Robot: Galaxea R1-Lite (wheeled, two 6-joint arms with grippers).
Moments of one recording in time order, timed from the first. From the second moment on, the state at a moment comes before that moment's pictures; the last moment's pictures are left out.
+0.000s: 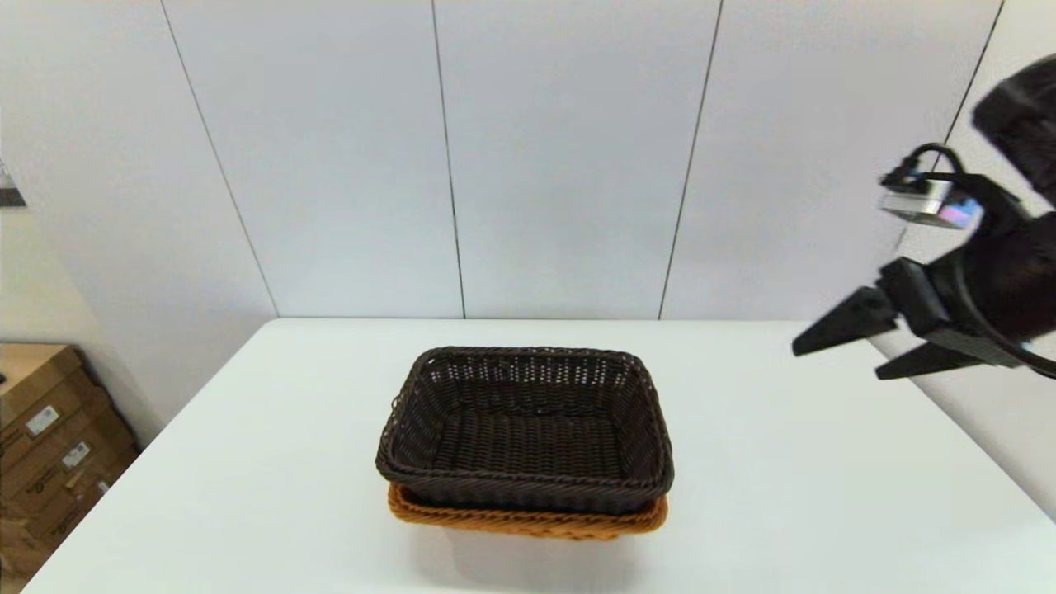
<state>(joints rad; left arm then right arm) -0.01 0.00 -0.03 0.10 -0.03 0.12 0.18 1.58 -1.57 1.03 0.28 0.25</state>
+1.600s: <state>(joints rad) -0.01 0.00 -0.03 0.10 -0.03 0.12 -0.01 0.12 -0.25 0.32 -0.07 -0.11</state>
